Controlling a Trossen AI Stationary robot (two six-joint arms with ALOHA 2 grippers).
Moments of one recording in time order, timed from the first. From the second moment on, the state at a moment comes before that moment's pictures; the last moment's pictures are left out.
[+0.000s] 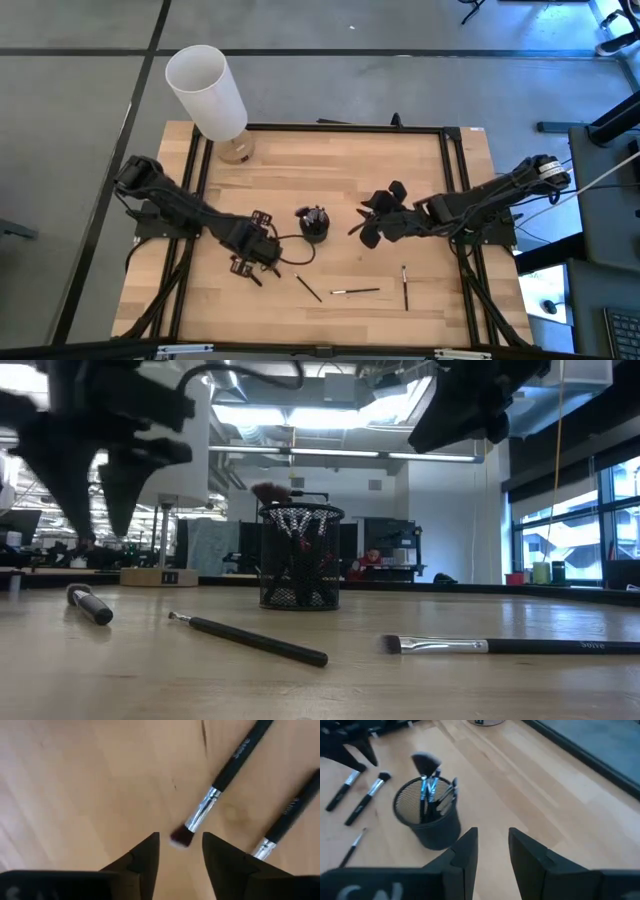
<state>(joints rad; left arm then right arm) -0.42 1.58 1.03 -0.98 -0.19 -0.13 0.33 1.28 0.94 -0.43 0.69 0.63</state>
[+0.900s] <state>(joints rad) -0.44 1.58 0.81 -0.70 -0.18 -0.05 0.40 1.28 0.94 -0.44 0.68 0.67</state>
